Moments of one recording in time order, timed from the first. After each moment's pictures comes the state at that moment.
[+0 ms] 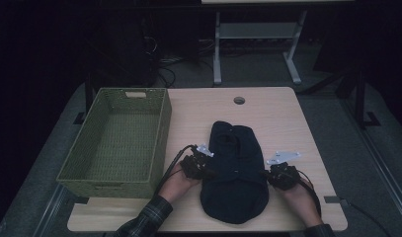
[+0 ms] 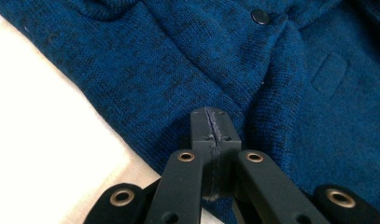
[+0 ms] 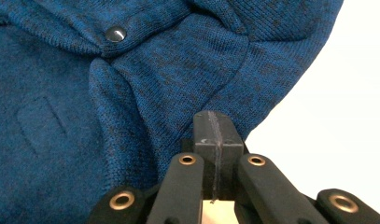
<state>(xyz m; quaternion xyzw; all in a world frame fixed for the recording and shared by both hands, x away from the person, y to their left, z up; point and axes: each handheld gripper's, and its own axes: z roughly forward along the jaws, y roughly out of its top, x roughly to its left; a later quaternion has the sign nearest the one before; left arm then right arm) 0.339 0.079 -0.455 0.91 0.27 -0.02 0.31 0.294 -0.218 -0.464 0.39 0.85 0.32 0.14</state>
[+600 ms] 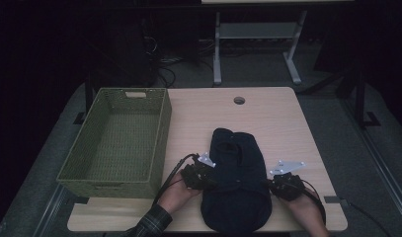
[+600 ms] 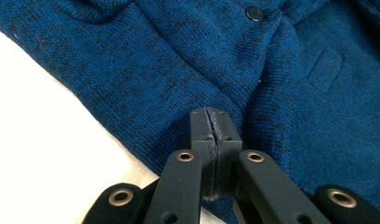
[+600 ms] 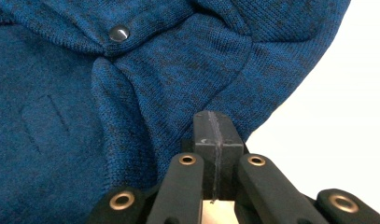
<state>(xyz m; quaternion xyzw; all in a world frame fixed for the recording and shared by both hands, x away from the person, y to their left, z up) 0.309 0.074 -0.454 0.92 0.26 -0.03 0.30 0.266 -0.221 -0.463 0.38 0.86 0.32 0.12</state>
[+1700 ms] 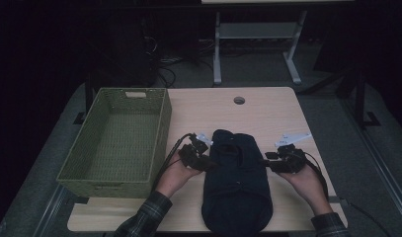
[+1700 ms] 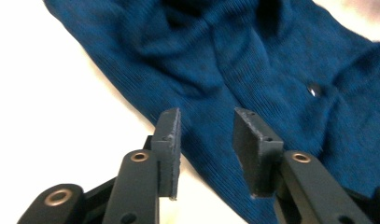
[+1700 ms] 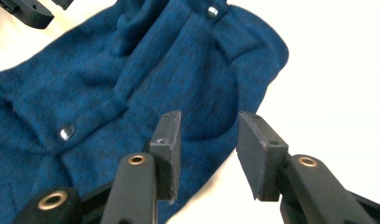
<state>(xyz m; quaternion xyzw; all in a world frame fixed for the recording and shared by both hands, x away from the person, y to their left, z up) 0.358 0.077 -0.417 0.91 0.28 0.02 0.31 0.330 -0.237 -0.427 0.38 0.85 0.35 0.11</state>
